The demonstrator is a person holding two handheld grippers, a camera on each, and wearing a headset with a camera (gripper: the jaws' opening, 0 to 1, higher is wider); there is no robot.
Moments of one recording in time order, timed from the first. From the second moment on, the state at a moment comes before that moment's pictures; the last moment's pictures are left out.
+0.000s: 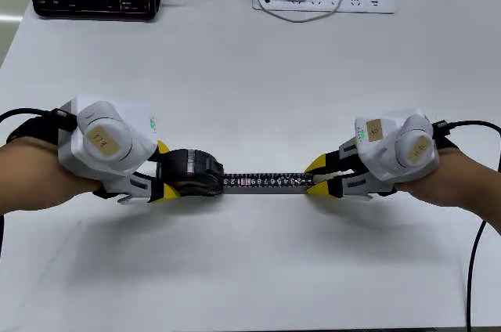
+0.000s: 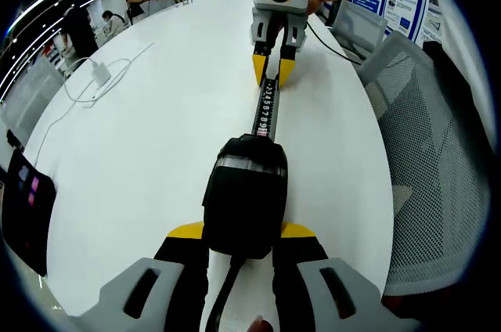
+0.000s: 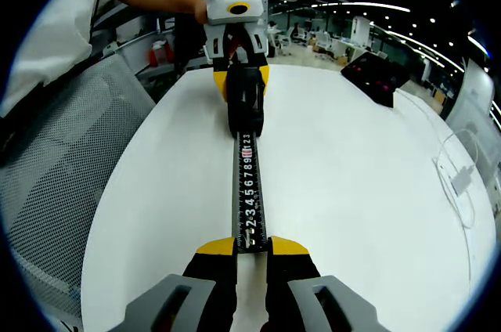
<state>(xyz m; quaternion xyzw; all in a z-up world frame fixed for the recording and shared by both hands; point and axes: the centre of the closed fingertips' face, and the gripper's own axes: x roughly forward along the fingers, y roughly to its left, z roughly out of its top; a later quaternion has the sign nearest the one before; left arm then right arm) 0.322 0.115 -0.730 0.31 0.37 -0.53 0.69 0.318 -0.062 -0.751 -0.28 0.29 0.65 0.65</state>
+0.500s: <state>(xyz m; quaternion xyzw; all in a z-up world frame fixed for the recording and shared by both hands) 0.322 0.115 -0.731 0.31 0.37 -0.53 0.69 0.320 -0.080 -0.751 -0.28 0.30 0.64 0.65</state>
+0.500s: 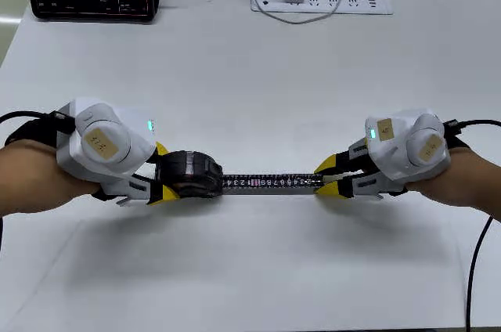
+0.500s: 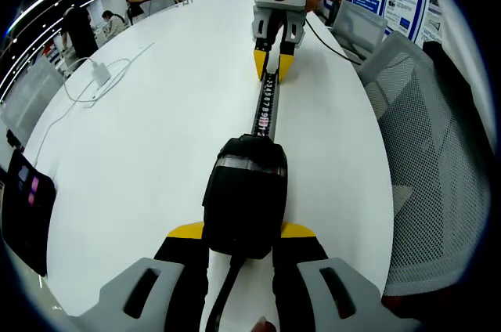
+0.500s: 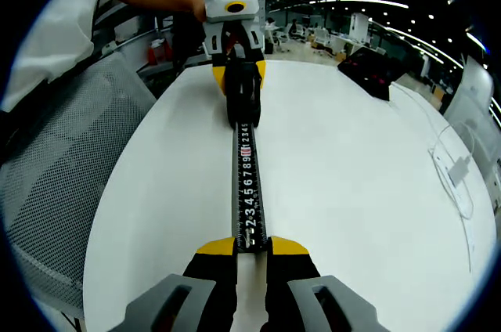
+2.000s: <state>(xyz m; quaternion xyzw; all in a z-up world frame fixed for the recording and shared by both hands) 0.322 0.115 -0.730 0.31 0.37 -0.53 0.69 0.319 -0.123 -0.751 -0.30 0.32 0.62 0.65</state>
